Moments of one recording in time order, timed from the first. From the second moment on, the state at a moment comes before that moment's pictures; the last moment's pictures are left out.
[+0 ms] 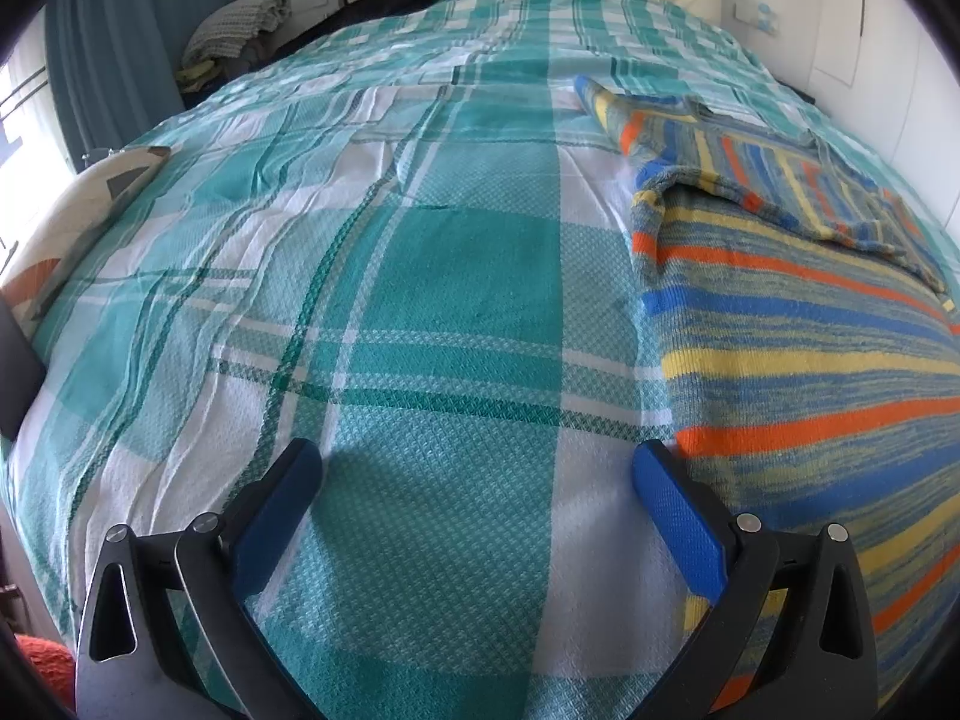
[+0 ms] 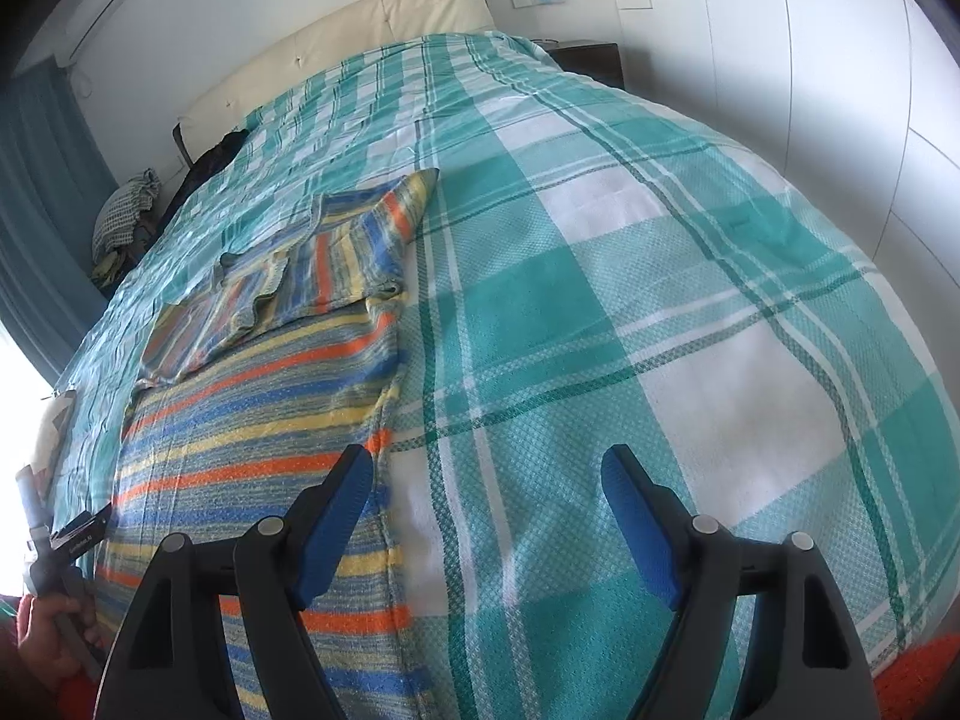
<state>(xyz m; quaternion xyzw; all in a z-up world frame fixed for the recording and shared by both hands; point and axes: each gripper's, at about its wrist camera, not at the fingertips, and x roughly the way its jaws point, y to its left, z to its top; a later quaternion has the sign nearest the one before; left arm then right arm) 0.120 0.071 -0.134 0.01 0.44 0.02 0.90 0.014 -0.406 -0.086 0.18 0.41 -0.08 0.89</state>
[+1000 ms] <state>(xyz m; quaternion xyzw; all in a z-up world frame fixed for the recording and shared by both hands) 0.120 0.069 -0.135 0.01 0.44 0.02 0.90 0.013 -0.399 -0.087 0.17 0.41 -0.07 0.90</state>
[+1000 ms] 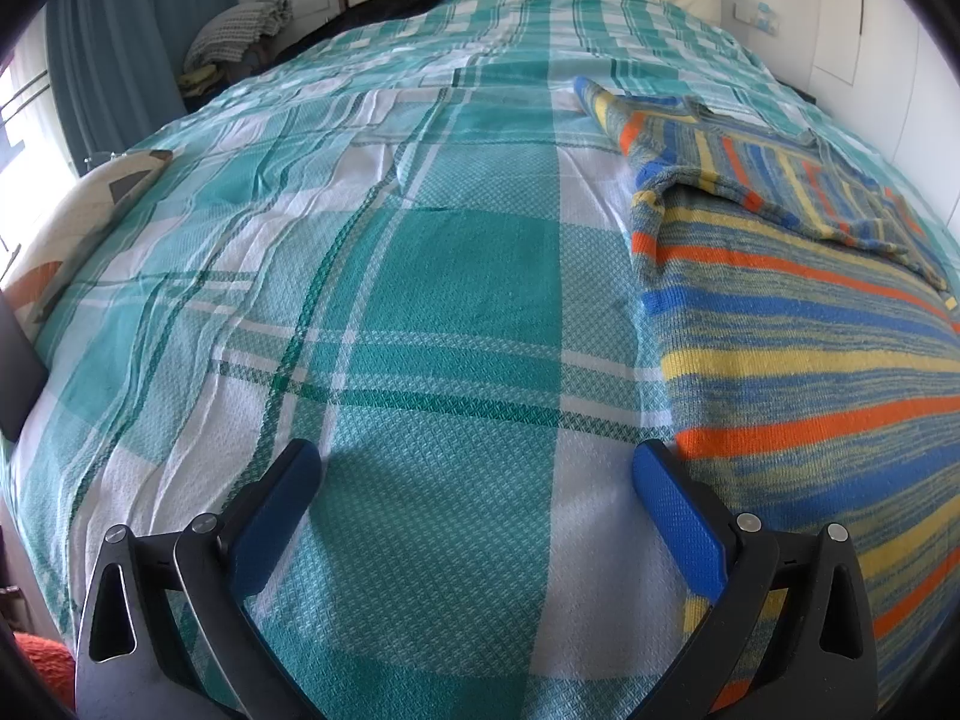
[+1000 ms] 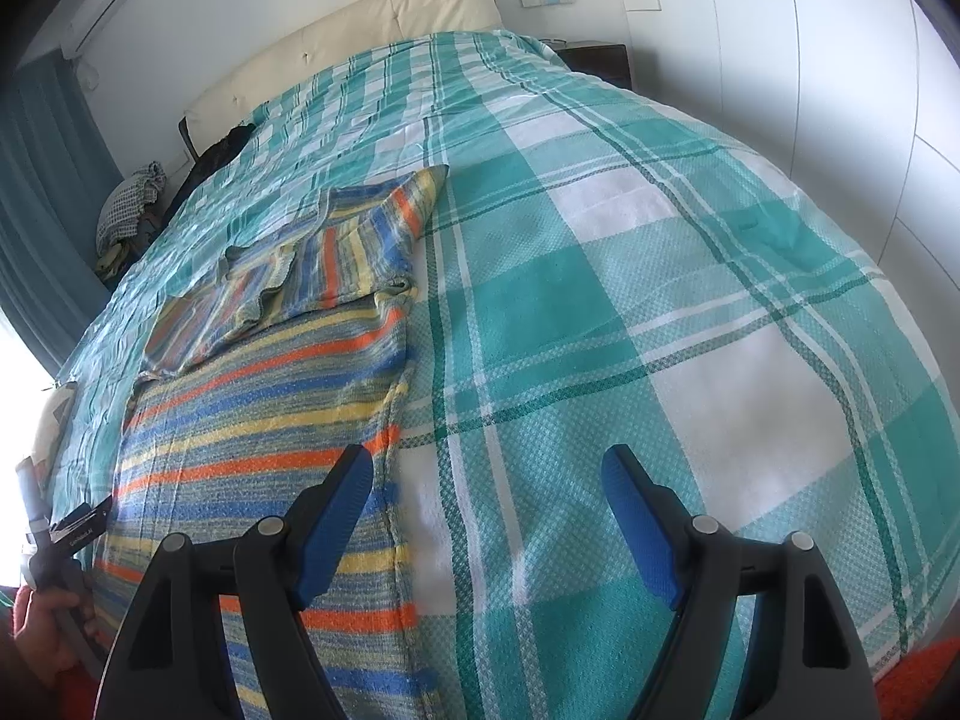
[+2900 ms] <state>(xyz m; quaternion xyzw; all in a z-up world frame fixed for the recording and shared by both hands) 0.125 0.067 -0.136 0.02 0.43 0.03 0.90 0.205 -0.277 -0.103 0.09 0.50 0.10 0.86</state>
